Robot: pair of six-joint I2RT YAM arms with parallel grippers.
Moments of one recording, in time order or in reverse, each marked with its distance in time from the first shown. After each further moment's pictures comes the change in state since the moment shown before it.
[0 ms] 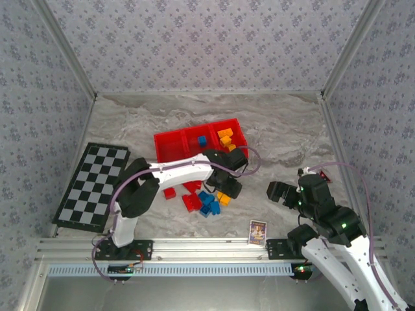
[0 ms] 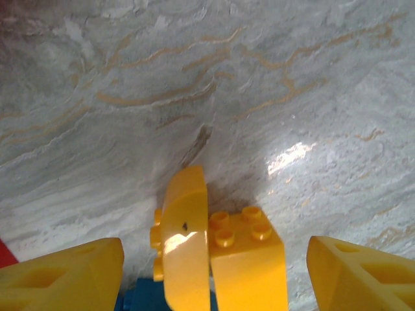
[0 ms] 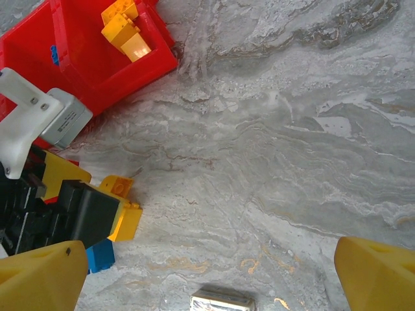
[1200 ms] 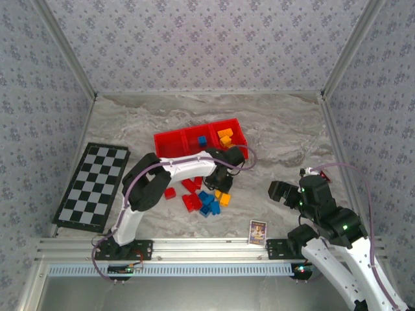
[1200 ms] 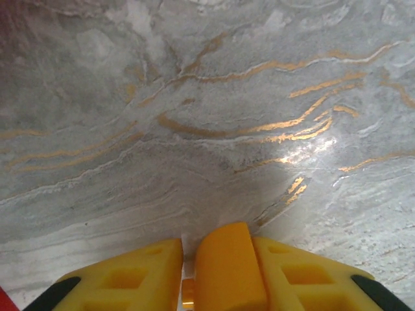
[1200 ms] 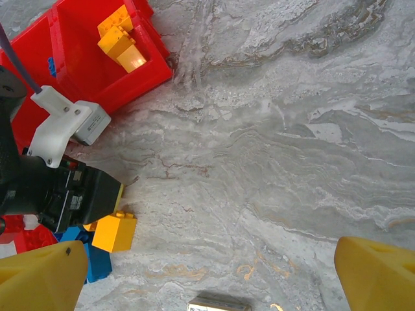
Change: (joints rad) left arm 0.061 0.100 0.007 -0.001 -0.003 -0.051; right arm 0.003 -0.015 0.000 0.000 0.029 0.009
